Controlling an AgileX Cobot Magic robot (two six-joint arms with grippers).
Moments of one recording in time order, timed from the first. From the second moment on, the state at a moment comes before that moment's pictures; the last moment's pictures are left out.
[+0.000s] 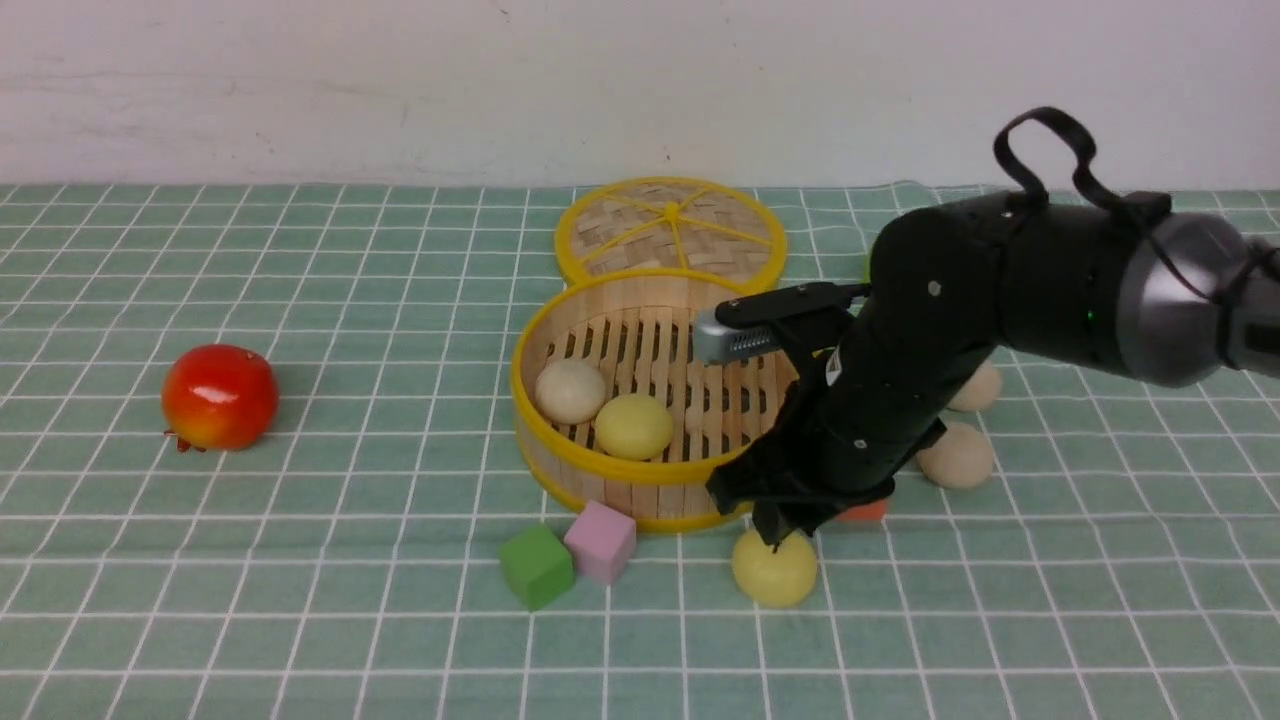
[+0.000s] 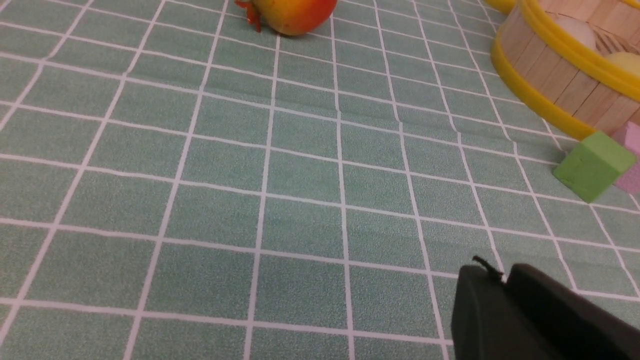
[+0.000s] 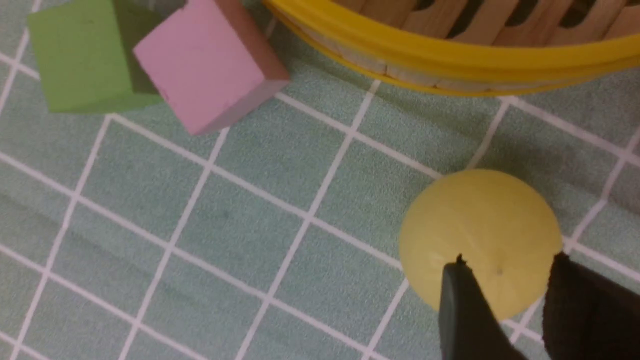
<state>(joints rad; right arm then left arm) 0.52 1.88 -1.40 0.18 0.82 0.05 -0.22 -0.01 0.03 0.23 0.40 -0.54</state>
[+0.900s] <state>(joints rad) 0.52 1.97 -1.40 0.14 0.78 0.05 -0.22 -0.01 0.03 0.23 0.40 -0.54</state>
